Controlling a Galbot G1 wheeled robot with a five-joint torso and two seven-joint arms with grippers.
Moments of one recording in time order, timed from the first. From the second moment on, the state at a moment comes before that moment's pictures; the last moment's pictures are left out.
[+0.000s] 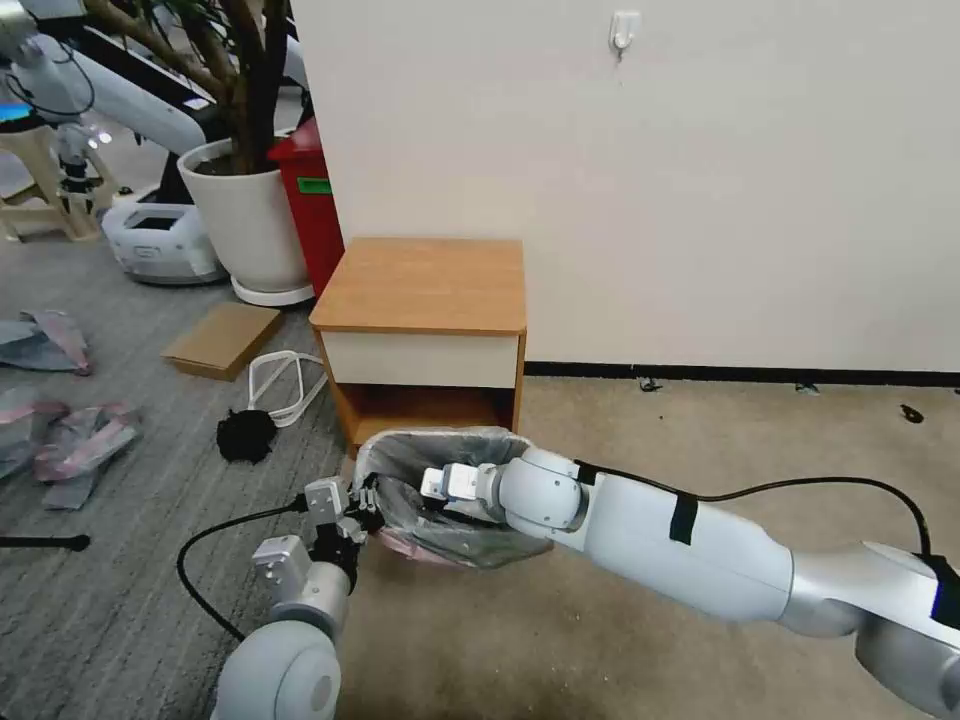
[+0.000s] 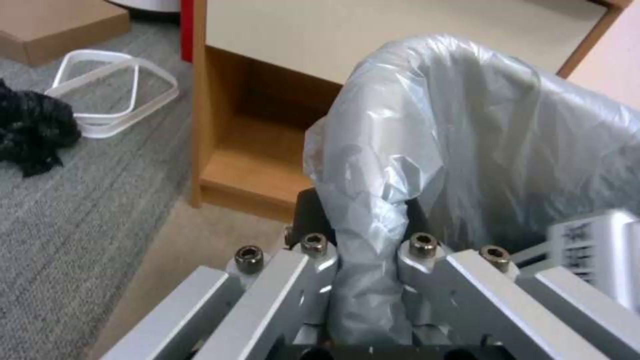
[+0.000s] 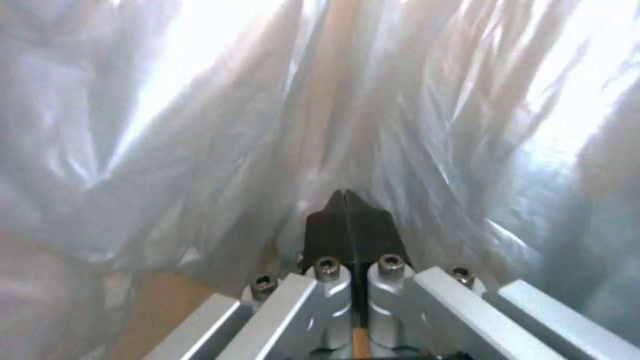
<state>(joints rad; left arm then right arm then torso) 1.56 -1.35 -0.42 -2.18 -0.50 0.32 -0.27 -0.32 1.10 -0.77 1.64 0.16 -0.71 -0.34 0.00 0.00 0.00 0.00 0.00</state>
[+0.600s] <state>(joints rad) 1.51 -1.35 -0.42 -2.10 -0.54 0.32 -0.30 -0.29 1.03 -0.78 1.72 0.21 -0.71 -0.33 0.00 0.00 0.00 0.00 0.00</state>
